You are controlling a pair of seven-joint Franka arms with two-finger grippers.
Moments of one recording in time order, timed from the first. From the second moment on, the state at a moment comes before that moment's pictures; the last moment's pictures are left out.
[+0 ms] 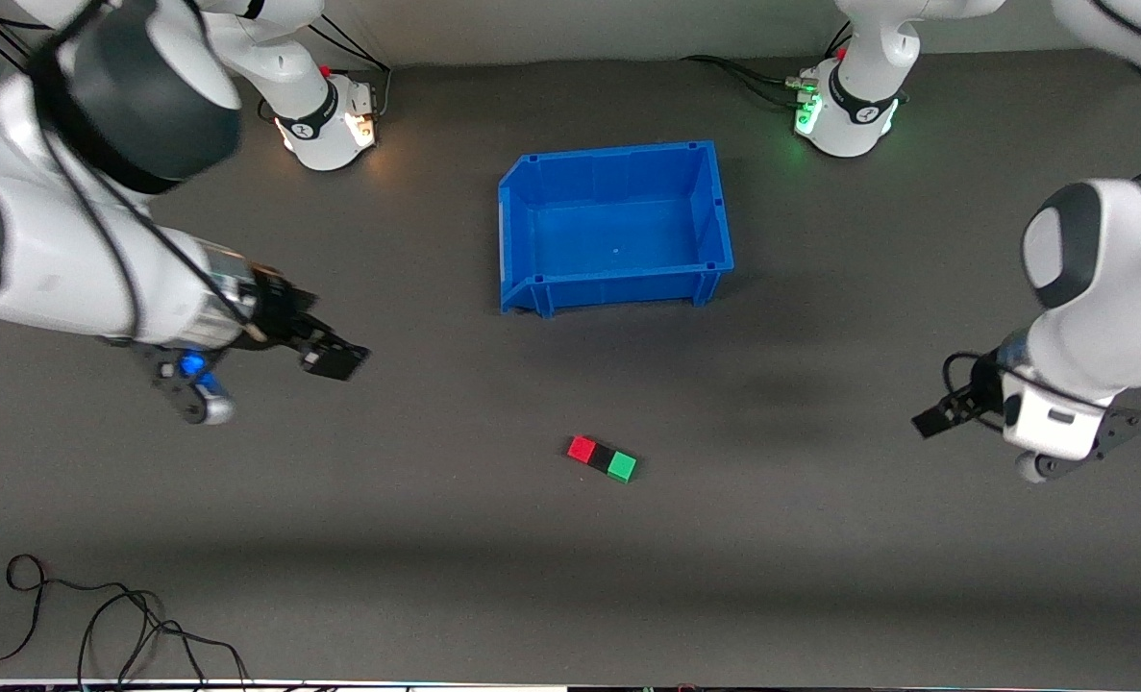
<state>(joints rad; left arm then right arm) -0.06 0.27 -0.01 -1.65 0.00 1.90 -0.45 0.26 0.49 0.01 -0.95 0.21 1.28 0.99</state>
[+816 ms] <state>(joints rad) -0.01 -0.08 -0.01 -1.84 0.07 1.74 -0.08 0.17 0.41 -0.05 -1.04 -0.07 1.27 0.07</state>
